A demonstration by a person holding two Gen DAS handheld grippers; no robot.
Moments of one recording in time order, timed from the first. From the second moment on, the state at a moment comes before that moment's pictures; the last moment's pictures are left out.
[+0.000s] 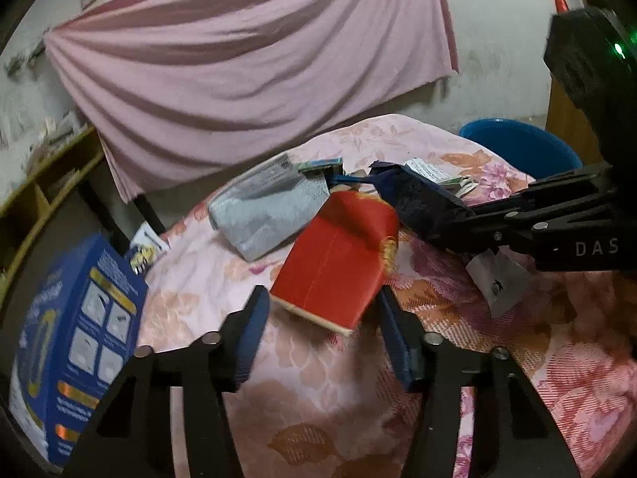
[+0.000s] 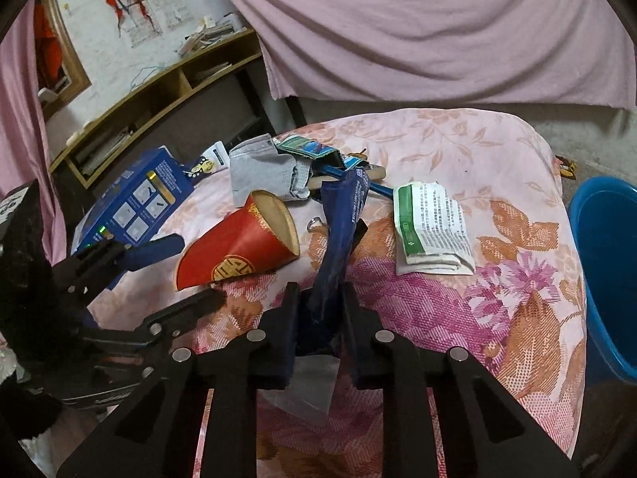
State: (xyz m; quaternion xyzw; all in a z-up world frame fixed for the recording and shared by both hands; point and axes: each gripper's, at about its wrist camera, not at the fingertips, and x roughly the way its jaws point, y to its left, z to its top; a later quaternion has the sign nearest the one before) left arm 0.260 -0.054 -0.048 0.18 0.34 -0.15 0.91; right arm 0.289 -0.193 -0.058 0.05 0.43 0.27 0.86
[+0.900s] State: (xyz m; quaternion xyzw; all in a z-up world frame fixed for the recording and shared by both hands) left arm 0.246 -0.063 0.025 -0.03 0.21 -0.16 0.96; right arm 0.229 -0.236 0.000 0.07 0.20 0.28 0.93
